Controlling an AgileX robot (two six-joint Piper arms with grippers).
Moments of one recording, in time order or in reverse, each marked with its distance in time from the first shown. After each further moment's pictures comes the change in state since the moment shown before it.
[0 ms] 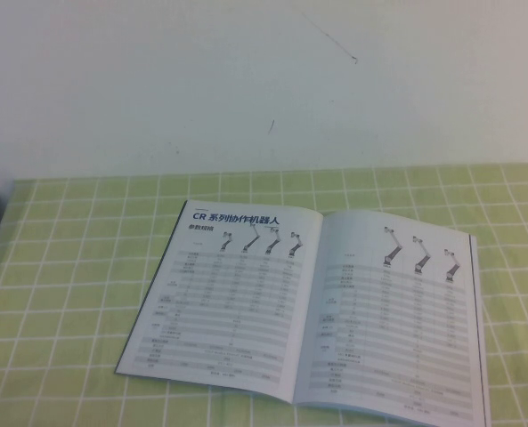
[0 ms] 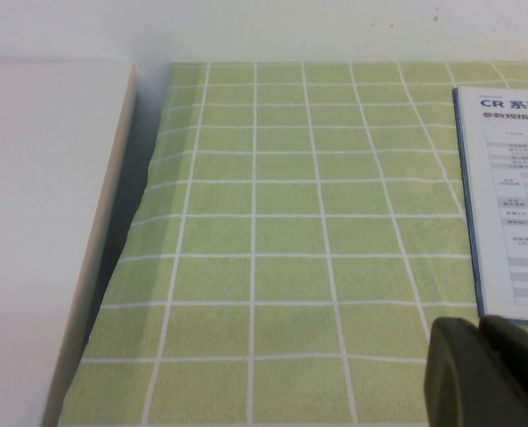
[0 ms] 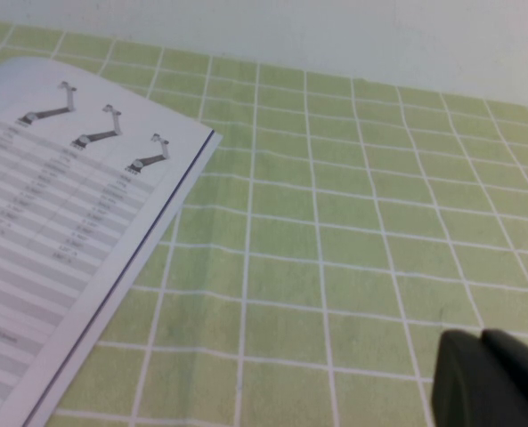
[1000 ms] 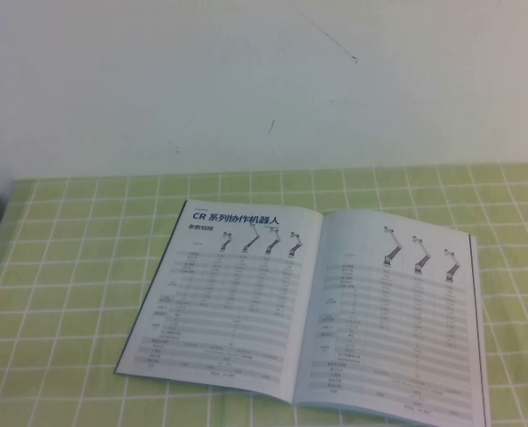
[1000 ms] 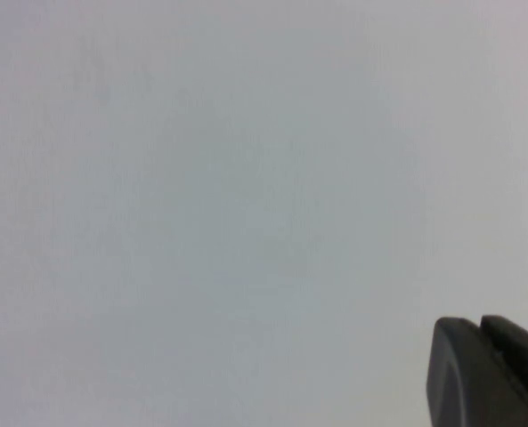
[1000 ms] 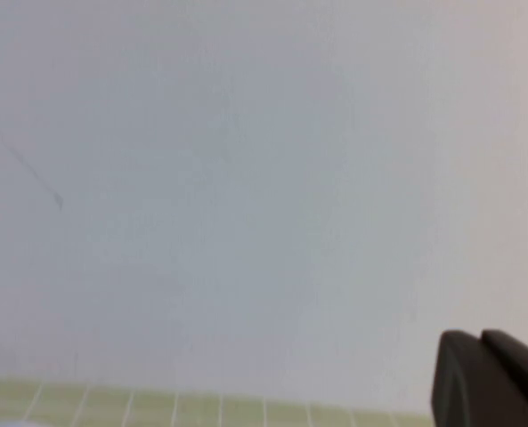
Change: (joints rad) right arm 0.000 0.000 0.010 -0.004 -0.480 0.049; left arm 0.000 0.000 0.011 0.079 -0.597 0.059
